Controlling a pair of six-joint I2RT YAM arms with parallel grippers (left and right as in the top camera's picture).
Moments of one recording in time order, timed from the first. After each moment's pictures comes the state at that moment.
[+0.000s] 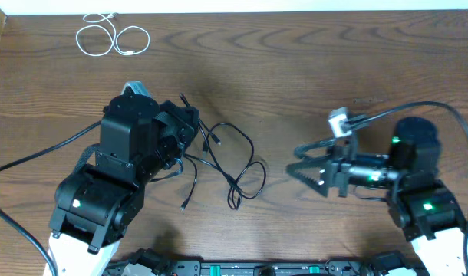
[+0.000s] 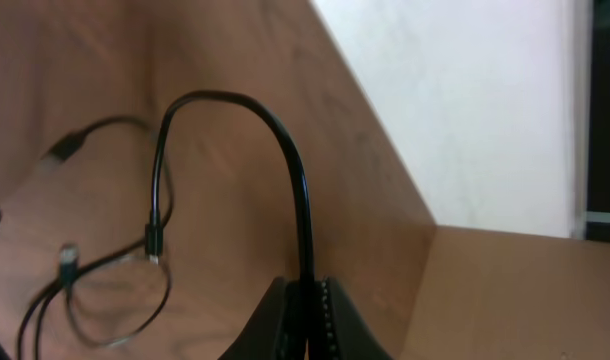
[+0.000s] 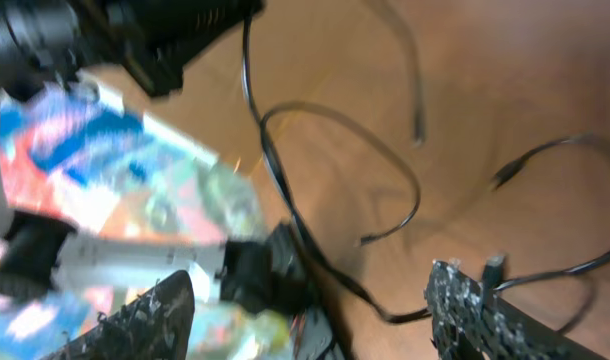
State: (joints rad) left arm -0.39 1.02 1.33 -0.94 0.06 -1.24; right arm 0.27 0.91 0.78 -0.36 -1.09 0.41
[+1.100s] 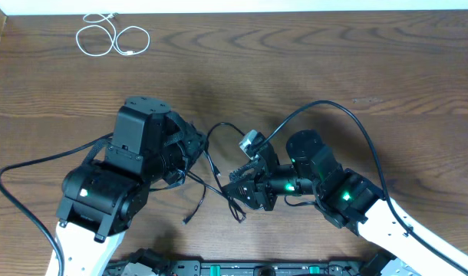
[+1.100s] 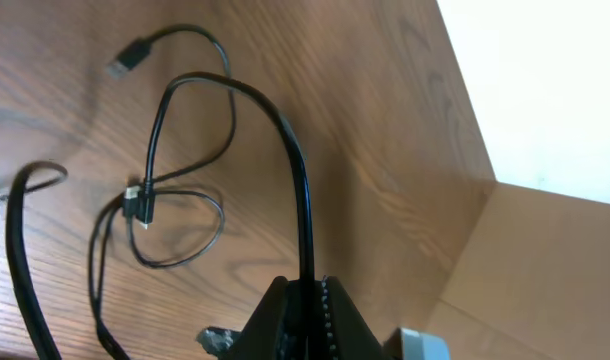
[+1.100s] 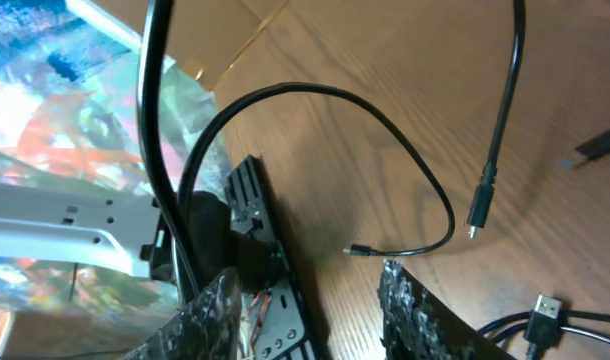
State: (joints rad) left arm -0.39 1.06 1.33 -1.11 0.16 -1.25; right arm 0.78 1.18 0.78 -0.12 -0.69 0.41
